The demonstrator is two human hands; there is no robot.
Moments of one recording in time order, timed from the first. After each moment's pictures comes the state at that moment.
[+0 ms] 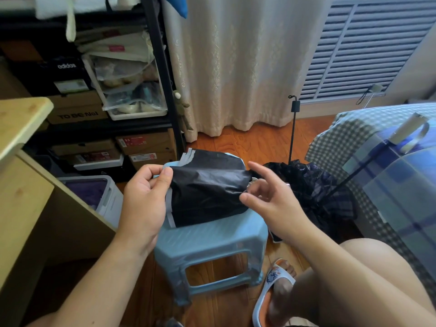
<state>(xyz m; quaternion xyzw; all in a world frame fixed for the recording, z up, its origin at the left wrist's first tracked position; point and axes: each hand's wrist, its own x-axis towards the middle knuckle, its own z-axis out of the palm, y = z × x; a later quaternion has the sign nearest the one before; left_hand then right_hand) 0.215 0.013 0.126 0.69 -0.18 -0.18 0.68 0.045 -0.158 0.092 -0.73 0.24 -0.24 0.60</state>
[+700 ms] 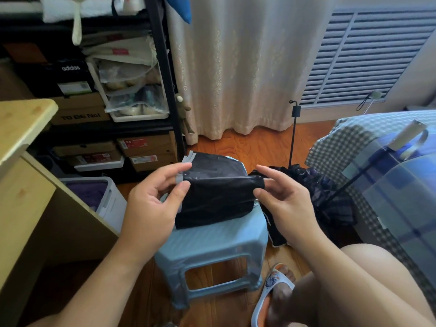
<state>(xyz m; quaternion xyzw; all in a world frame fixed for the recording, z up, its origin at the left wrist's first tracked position) 0.202 0.026 0.139 0.71 -0.38 -0.08 0.59 0.040 -0.156 0.103 -0.66 0.23 -0.35 0.63</state>
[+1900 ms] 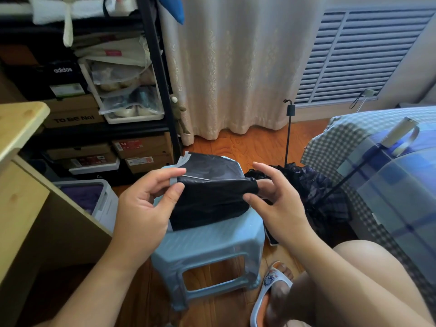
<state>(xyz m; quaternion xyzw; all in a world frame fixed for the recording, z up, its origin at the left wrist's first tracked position) 0.203 0.029 0.139 0.69 -0.40 -0.05 0.60 0.038 -0.149 0.105 -0.73 0.24 -0.32 0.56</state>
